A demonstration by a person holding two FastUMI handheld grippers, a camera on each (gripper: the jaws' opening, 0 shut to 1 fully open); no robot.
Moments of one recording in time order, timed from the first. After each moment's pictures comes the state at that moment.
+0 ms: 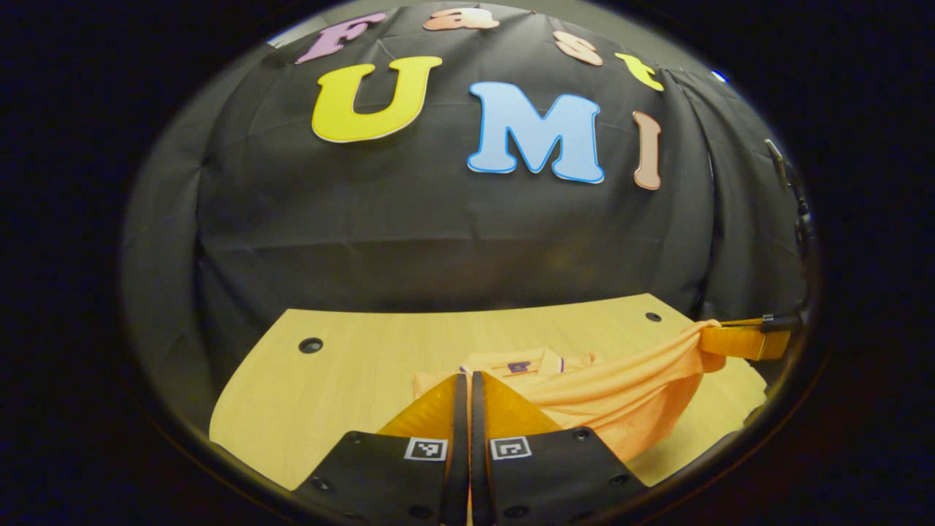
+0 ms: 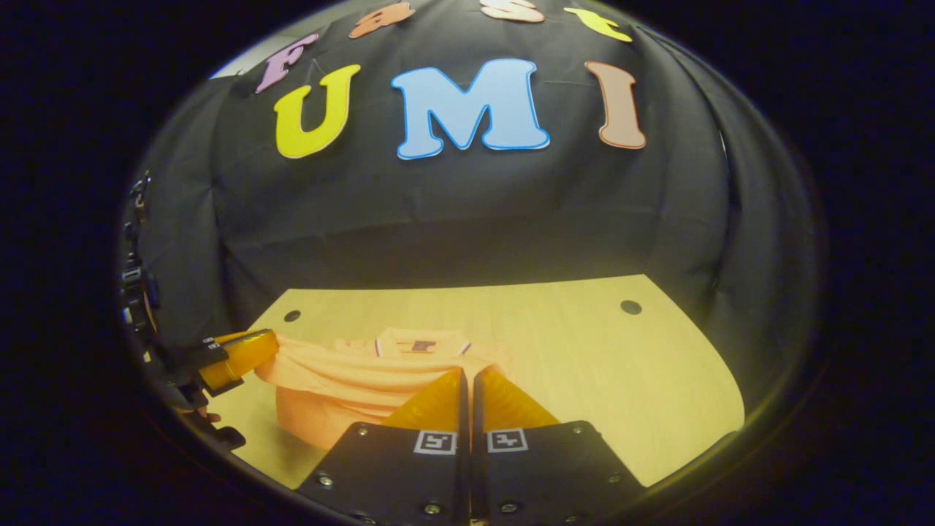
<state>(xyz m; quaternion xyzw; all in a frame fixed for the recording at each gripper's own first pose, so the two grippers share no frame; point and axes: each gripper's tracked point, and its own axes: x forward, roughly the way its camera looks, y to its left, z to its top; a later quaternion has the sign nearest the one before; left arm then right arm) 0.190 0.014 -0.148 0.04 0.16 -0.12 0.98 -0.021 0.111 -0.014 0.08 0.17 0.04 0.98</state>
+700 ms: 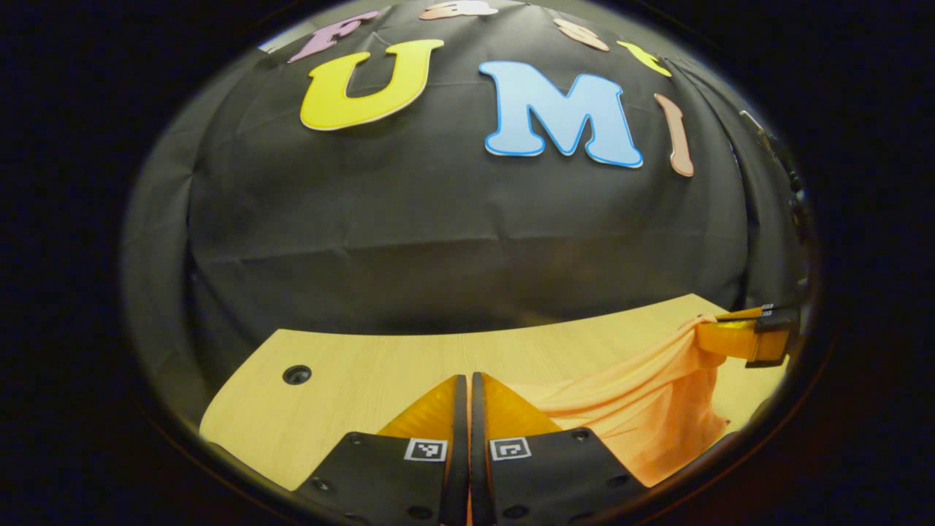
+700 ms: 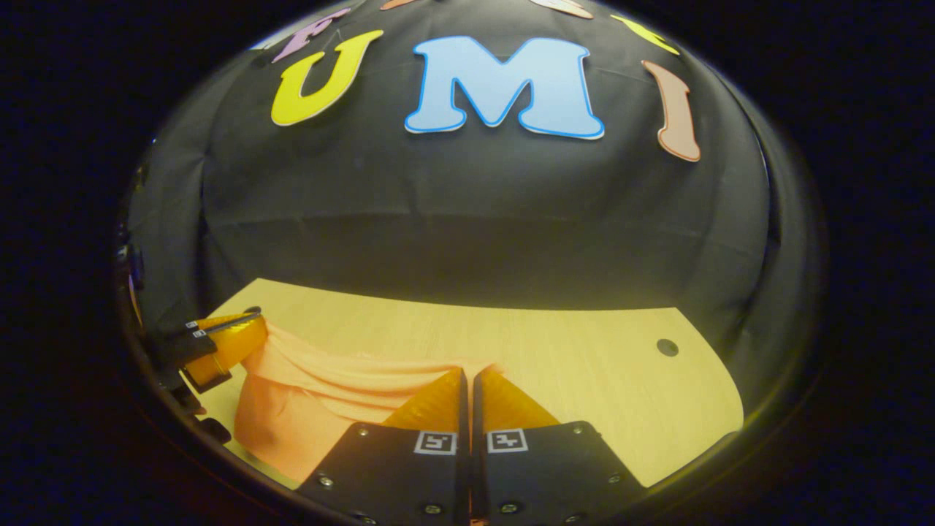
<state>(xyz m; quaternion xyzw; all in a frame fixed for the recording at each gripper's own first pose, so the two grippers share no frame) 0.310 0.023 -0.203 0.07 0.14 -0.09 0.98 0.105 0.133 -0.054 0.01 0.17 0.04 0.98</state>
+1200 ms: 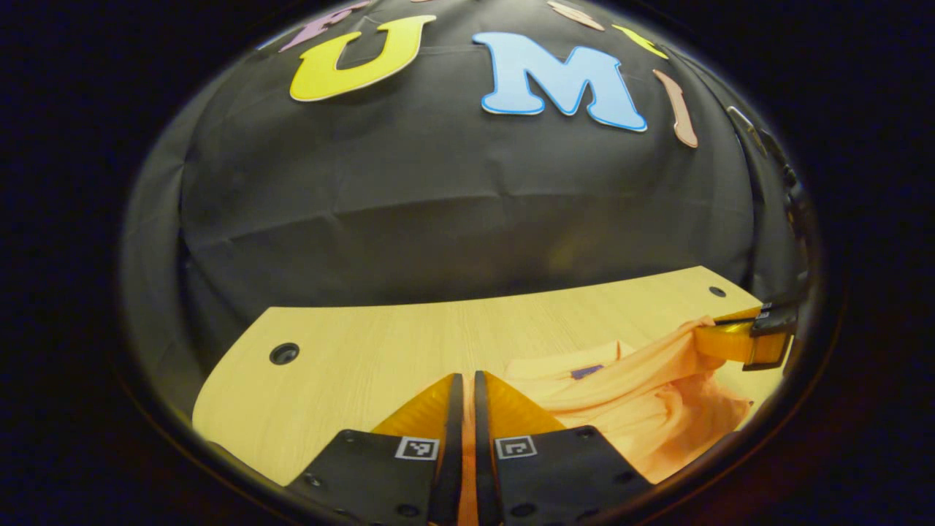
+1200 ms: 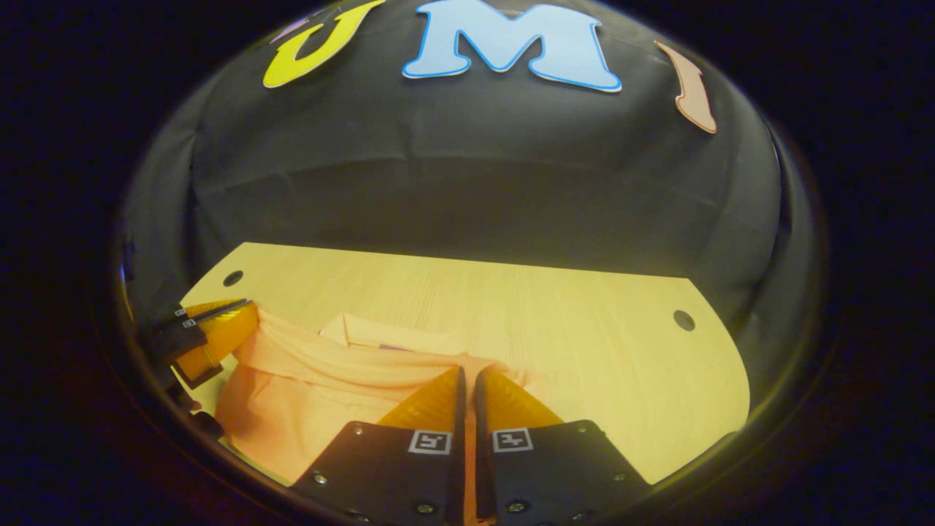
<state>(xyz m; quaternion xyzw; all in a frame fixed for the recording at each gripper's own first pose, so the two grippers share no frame) 0.311 0.029 -0.250 0.08 0.19 -0.09 0.97 0.120 0.137 -0.101 0.01 0.25 0.04 0.97</state>
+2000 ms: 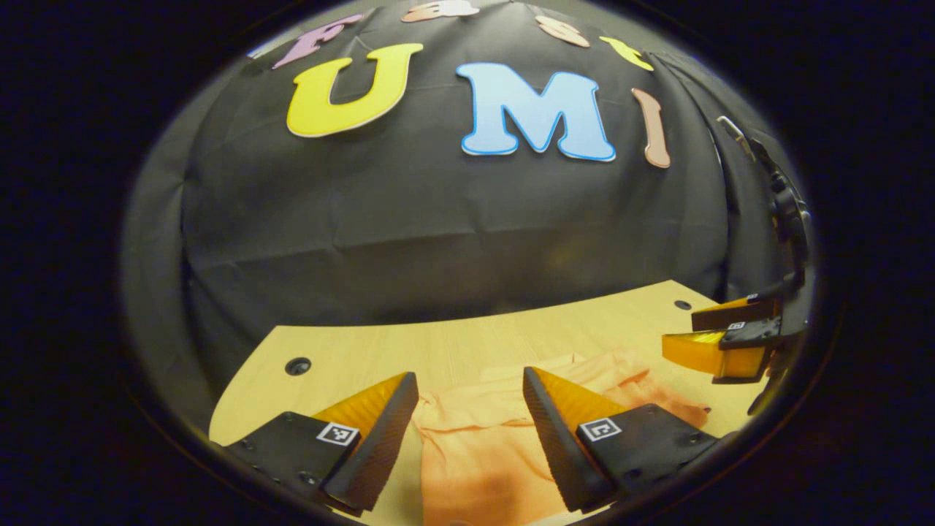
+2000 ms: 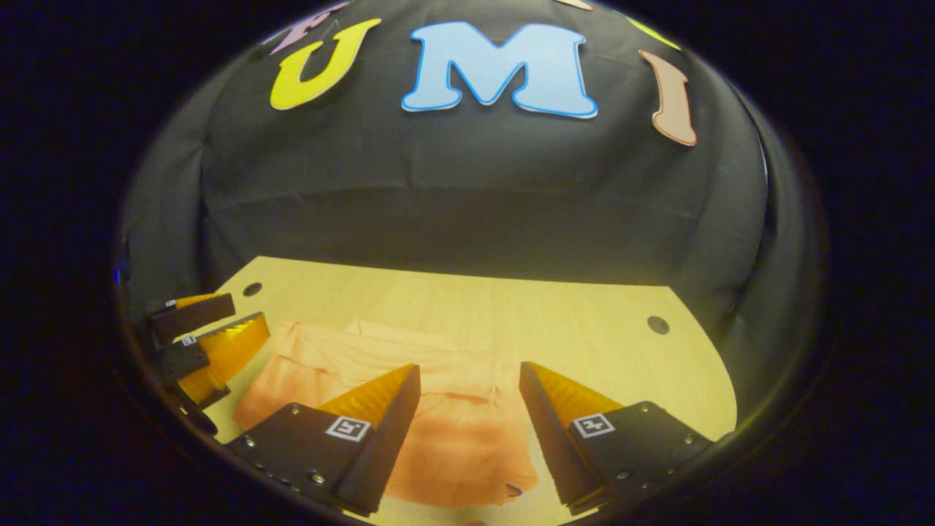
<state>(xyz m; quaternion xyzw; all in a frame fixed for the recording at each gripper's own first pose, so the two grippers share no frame) 0.236 0.006 -0.169 0.08 0.14 -0.11 0.98 0.064 0.118 -0.040 0.02 0.19 0.04 0.98</state>
